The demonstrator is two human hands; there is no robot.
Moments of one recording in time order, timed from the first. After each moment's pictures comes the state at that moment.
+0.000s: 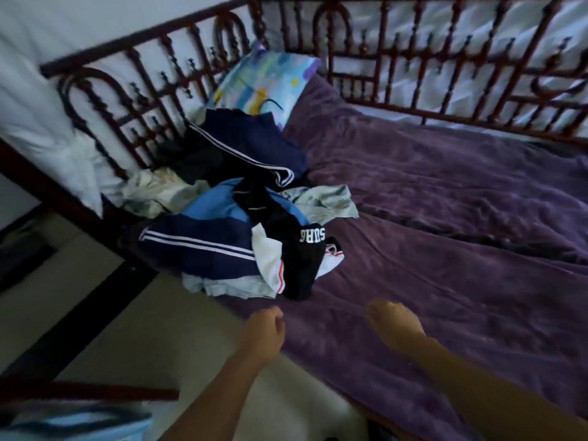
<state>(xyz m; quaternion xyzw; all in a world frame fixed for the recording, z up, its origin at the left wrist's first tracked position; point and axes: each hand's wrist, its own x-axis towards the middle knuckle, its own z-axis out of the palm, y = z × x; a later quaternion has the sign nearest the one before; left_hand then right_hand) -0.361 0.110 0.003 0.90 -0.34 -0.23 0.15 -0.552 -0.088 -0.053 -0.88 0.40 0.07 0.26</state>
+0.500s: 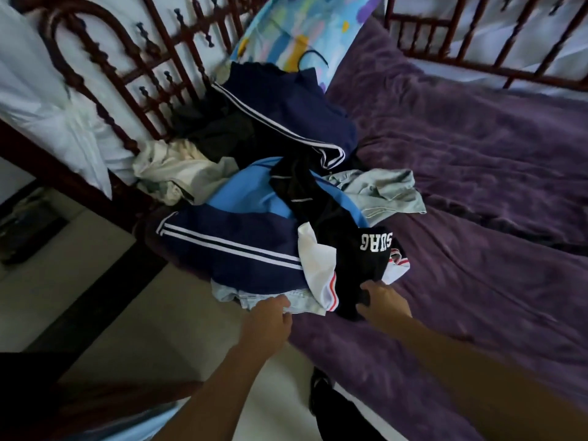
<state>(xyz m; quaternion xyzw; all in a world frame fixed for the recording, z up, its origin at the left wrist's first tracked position) -0.176 0.101 -0.058 0.89 -0.34 -0.27 0.11 -0.325 -0.096 -0.145 -0.85 0.42 0.15 0.29</state>
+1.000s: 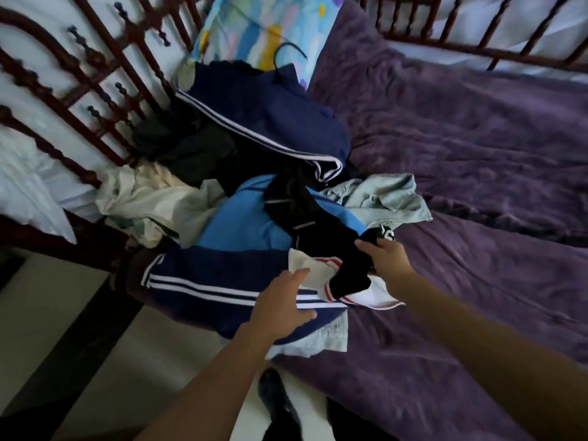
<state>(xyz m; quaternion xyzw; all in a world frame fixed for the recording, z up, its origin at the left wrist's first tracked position) -0.047 0.016 -0.052 0.81 -0.48 -0.32 0.11 -0.187 -0.165 -0.070 -0.48 0.57 -0.17 0.65</state>
